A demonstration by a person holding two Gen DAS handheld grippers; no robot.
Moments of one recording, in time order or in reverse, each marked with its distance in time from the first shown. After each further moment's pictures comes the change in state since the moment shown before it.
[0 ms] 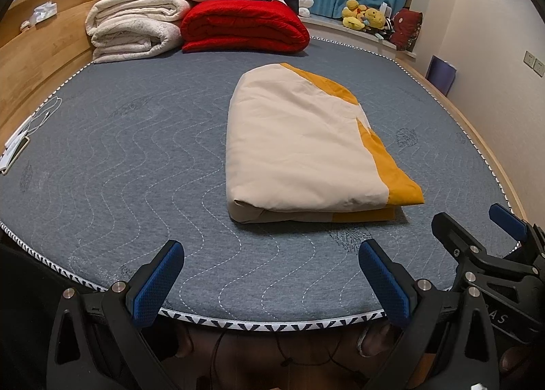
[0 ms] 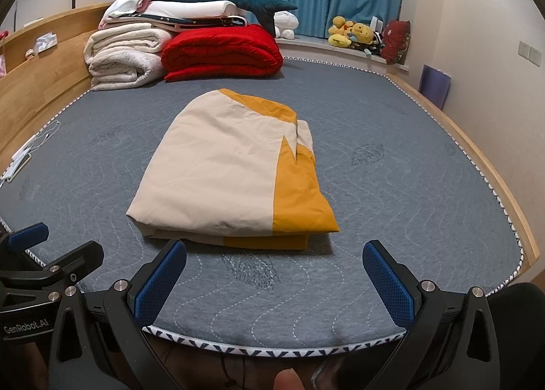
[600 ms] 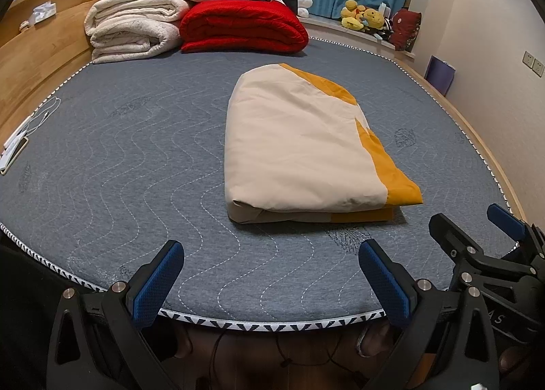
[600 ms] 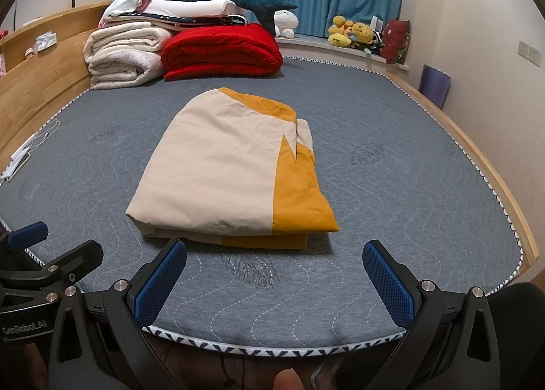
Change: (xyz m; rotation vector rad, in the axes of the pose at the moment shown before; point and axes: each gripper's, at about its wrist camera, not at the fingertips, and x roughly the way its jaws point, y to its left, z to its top) left arm 0.000 0.000 0.001 0.002 0.000 -0.005; right arm 0.000 0.000 0.000 -0.002 0.001 0.001
